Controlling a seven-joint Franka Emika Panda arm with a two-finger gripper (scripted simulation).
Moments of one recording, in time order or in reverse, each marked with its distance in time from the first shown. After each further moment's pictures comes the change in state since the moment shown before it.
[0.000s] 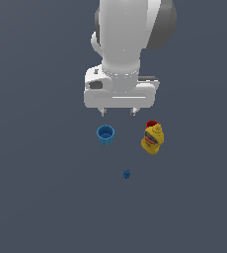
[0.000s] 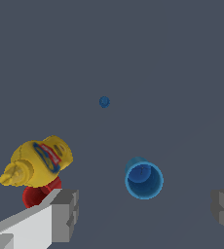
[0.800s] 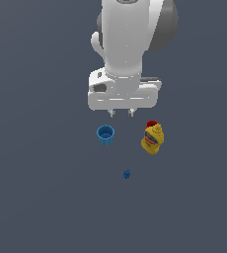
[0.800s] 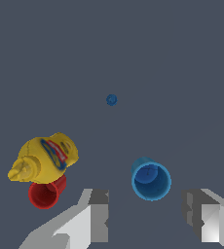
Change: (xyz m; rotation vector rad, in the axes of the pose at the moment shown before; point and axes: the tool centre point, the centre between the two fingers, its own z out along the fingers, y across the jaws) arm -0.002 -0.011 0.006 0.027 -0.006 -0.027
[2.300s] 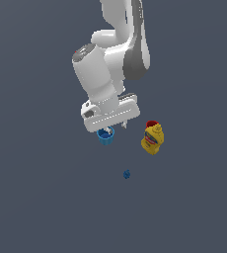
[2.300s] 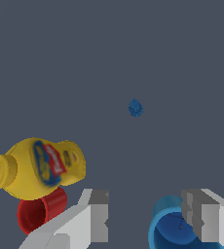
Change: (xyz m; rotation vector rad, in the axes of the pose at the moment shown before) arm -0.005 0.016 0.091 0.276 0.193 -0.126
